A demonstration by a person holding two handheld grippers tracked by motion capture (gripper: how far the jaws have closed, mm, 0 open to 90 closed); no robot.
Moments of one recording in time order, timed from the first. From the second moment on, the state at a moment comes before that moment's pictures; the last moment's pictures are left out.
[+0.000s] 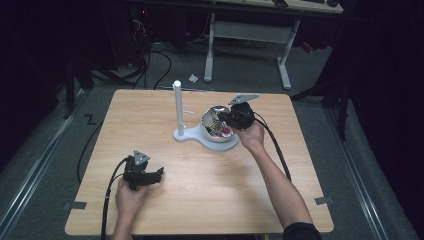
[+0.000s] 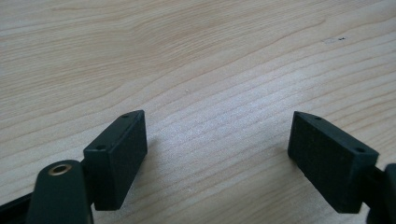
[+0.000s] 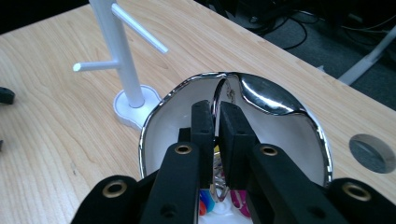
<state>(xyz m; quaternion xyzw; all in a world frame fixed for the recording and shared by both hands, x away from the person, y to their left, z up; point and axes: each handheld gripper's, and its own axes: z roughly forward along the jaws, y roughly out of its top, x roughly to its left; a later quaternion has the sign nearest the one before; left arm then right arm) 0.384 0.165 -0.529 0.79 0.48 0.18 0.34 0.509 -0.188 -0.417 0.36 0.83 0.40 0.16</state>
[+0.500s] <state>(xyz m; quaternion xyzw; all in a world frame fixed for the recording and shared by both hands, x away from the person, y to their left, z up) 0.384 0.165 -0.529 0.79 0.48 0.18 0.34 0.509 -0.184 -0.429 0.37 0.83 0.41 0.13</state>
